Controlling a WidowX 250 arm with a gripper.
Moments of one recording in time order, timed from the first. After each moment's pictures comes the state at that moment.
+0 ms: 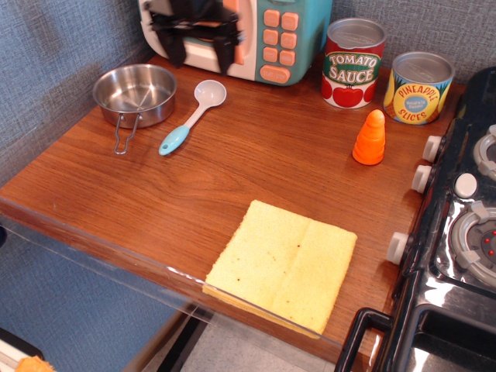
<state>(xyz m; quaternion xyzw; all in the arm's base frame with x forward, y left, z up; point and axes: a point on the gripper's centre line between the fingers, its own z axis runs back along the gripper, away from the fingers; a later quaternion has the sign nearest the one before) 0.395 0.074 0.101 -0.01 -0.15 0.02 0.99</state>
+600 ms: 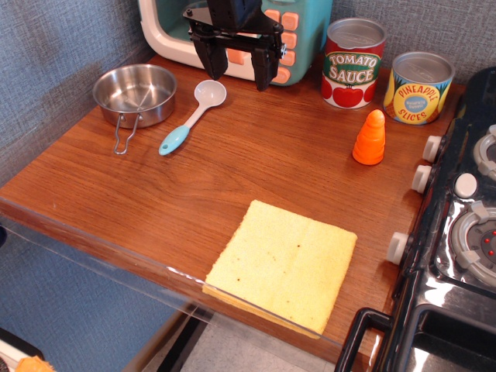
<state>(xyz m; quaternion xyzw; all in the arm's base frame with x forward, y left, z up) 0.390 0.040 0.094 -0.02 -0.13 -0.03 0.99</state>
